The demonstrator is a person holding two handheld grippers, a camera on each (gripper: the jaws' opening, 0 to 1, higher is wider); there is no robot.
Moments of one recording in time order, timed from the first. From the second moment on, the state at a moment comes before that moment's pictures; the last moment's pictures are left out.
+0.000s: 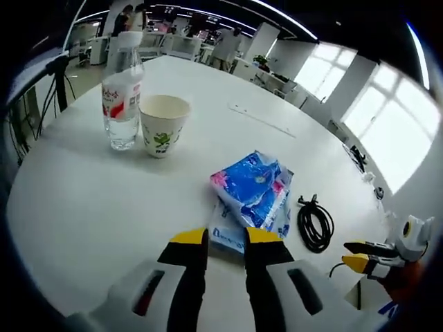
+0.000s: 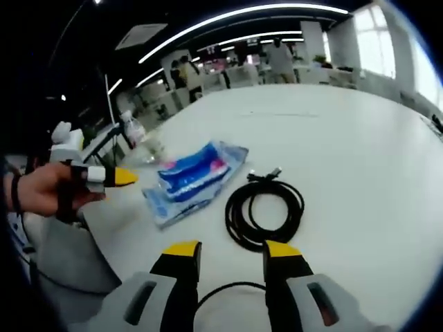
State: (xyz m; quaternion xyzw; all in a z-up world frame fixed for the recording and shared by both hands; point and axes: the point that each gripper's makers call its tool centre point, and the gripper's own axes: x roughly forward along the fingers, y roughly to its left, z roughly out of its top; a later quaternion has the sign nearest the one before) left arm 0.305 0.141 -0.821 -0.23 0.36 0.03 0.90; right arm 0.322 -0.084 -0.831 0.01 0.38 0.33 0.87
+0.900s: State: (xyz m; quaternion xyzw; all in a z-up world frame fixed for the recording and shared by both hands) left arm 0.350 0.120 -0.855 -0.26 0.38 -0.01 0.89; right arm 0.292 -0.094 -0.821 0.03 0.38 0.31 0.87
